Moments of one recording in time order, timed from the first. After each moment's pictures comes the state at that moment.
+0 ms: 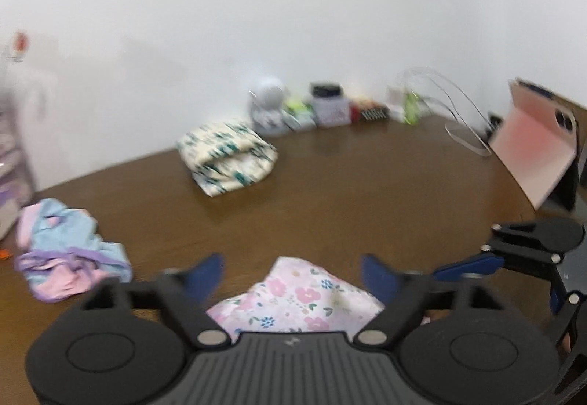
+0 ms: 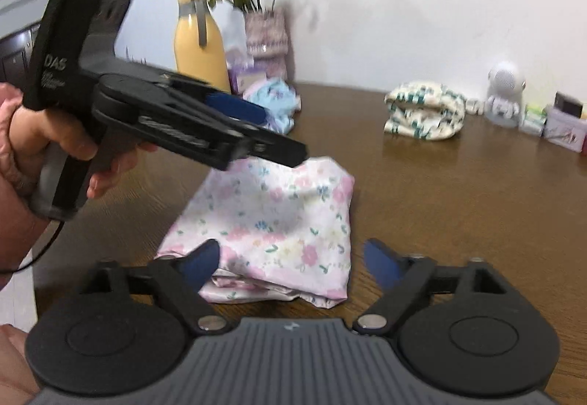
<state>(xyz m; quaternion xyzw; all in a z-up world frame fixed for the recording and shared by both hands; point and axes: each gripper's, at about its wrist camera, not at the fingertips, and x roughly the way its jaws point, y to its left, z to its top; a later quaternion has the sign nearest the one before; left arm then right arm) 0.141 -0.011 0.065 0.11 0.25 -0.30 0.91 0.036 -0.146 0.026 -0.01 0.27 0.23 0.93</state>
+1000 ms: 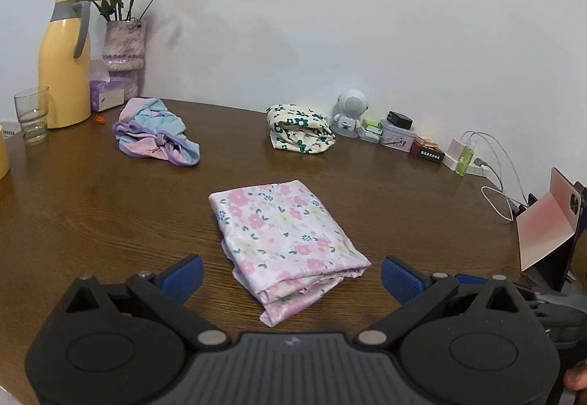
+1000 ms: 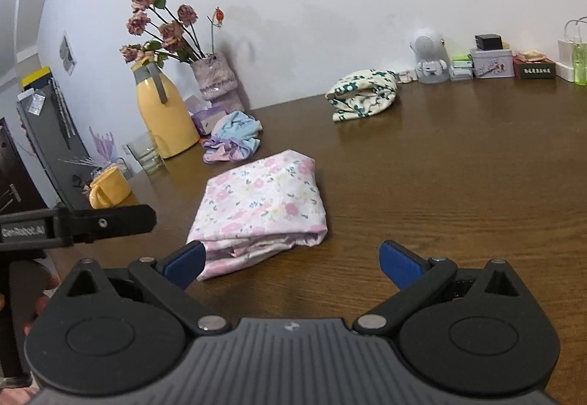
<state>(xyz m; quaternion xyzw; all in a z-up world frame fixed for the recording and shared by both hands) 0.001 0.022 0.066 -0.06 0.29 -0.15 0.94 -0.037 -0.189 0.021 0.14 0.27 0.16 0.94</state>
